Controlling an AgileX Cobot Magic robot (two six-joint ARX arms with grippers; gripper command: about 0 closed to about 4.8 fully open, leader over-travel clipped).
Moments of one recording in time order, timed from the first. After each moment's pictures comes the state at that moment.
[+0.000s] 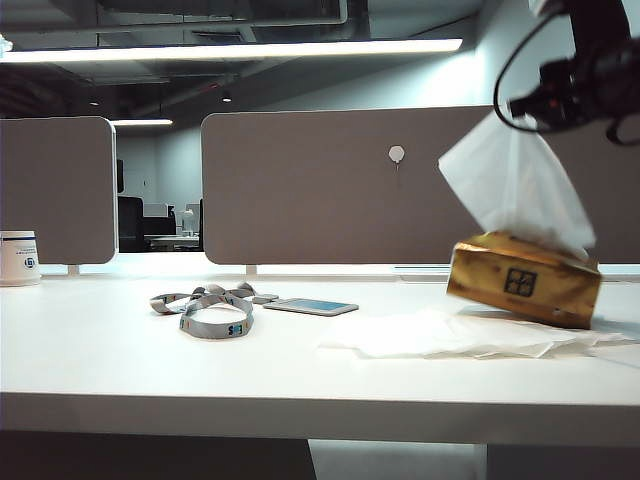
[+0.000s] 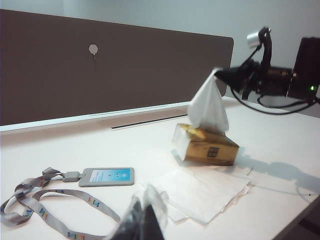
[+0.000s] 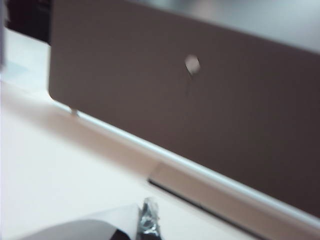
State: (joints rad) left arm 0.00 0.00 0.01 0.22 0.73 -0.15; right arm 0.11 1.47 0.66 0.94 -0.21 -0.24
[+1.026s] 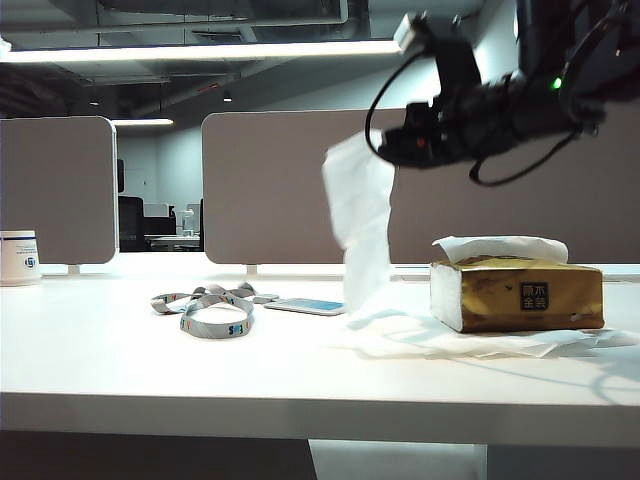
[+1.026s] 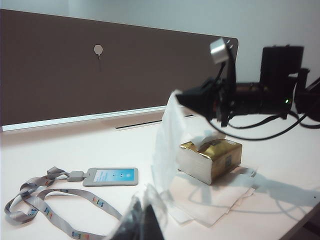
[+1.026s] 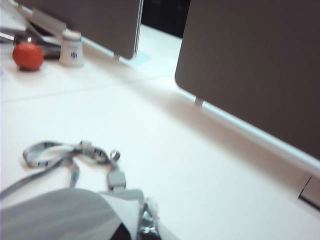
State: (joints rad) left arm 0.00 0.00 0.01 0.22 0.72 -0.15; right arm 0.37 1.69 0.82 0.85 -0.31 -0.21
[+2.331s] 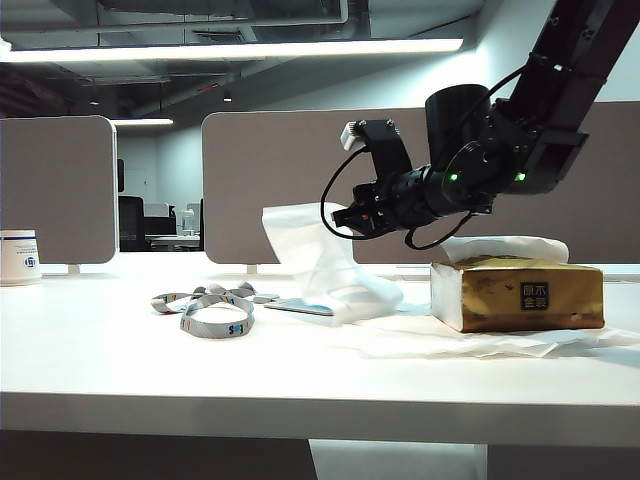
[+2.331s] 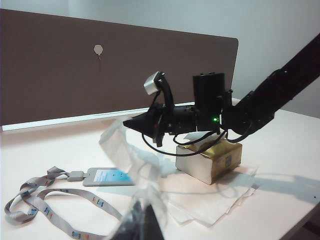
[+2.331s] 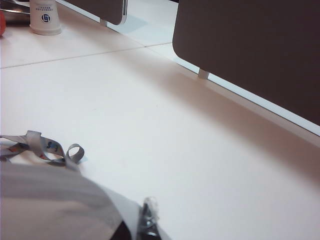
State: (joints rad) left arm 0.00 0.00 0.01 0.22 0.72 -0.15; right arm 0.37 2.14 1.29 0.74 -0.31 -0.21
